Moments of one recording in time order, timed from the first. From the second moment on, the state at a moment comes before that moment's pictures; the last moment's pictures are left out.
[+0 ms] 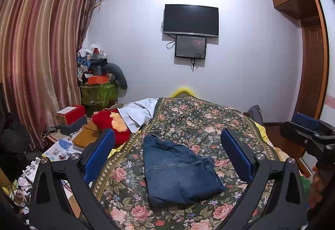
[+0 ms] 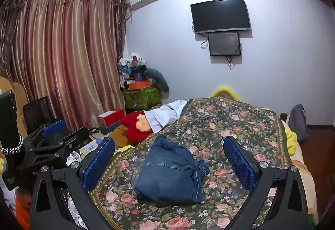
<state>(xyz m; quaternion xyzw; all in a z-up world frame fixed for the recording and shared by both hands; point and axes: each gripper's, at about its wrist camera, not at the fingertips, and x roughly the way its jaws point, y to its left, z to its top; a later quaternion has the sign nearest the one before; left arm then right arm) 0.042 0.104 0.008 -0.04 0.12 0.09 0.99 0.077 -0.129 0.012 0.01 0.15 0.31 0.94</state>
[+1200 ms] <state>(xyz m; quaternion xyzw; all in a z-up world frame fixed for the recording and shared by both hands) 0.041 0.091 0.011 -0.04 0.12 0.08 0.99 0.078 -0.127 0.008 0.01 0.16 0.31 0.94</state>
